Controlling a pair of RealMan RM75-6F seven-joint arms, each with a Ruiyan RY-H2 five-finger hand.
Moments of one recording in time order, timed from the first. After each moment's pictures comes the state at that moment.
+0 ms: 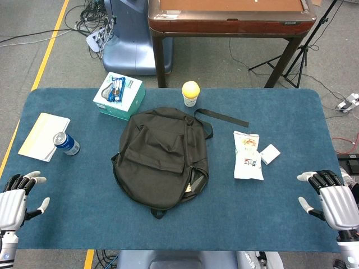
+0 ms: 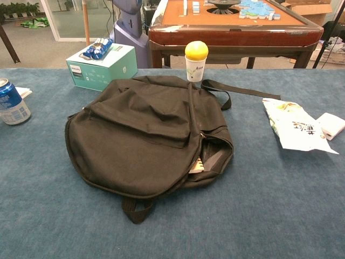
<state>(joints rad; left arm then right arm) -0.08 -1.15 -0.08 -1.72 1.41 1.49 0.09 0.04 -1.01 0.02 -1.74 -1.60 1.51 -0.05</state>
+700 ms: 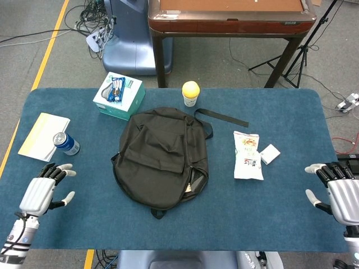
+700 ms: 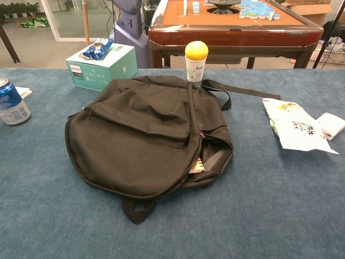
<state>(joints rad) -0.24 -1.19 -0.08 -1.60 1.54 1.31 -0.04 0.05 -0.92 0.06 -1.85 -1.56 1.53 -0.11</state>
